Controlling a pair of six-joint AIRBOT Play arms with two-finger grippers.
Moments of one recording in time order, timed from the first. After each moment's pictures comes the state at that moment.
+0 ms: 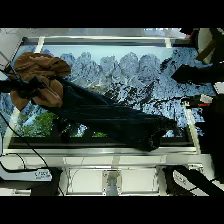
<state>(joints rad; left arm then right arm) 0.34 -1.48 1.36 1.20 -1.07 -1.62 -0.05 -1.08 1.51 -1.29 1.39 1.51</state>
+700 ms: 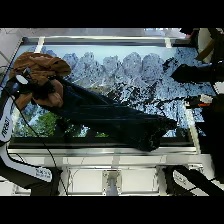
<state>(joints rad) 0.25 -1.68 1.36 1.19 -0.85 -1.64 -0.05 -1.08 1.51 -1.29 1.37 1.46</state>
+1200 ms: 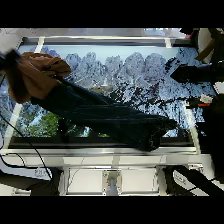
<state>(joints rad) 0.40 -1.56 1.72 1.29 -0.70 -1.62 -0.05 -1.08 1.51 -1.28 1.37 1.48</state>
